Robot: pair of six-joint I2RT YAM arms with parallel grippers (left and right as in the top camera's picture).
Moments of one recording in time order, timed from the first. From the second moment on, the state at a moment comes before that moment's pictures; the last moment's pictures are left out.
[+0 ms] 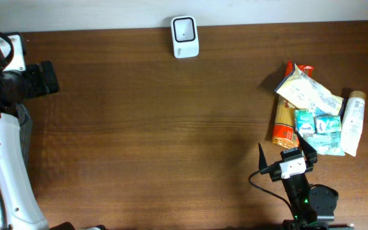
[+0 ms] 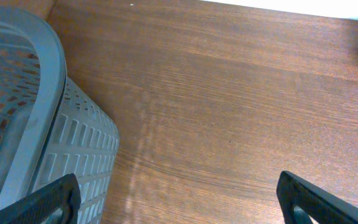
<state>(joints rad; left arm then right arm) 0.31 1.53 1.77 -1.10 -0.01 0.11 -0.07 0.02 0.02 -0.06 -0.24 -0.34</state>
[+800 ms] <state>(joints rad) 0.01 0.62 0.55 0.03 -0.06 0.11 -0.07 0.01 0.02 -0.06 -0.23 -0.34</state>
